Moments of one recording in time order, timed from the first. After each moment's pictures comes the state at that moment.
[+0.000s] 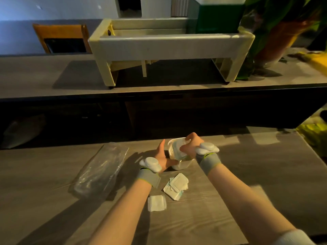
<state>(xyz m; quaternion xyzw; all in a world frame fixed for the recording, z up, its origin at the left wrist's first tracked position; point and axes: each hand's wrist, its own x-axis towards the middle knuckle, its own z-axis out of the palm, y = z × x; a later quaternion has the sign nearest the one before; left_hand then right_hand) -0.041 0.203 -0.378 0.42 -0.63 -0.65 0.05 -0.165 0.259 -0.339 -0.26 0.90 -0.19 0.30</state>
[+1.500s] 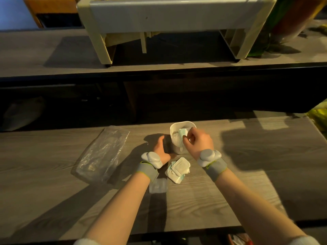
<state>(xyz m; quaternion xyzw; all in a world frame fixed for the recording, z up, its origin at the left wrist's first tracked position) -0.030 0.205 -0.415 0.48 -0.71 -0.51 -0.01 -0.149 0.293 -0.369 -0.42 0.86 -0.28 0.12</state>
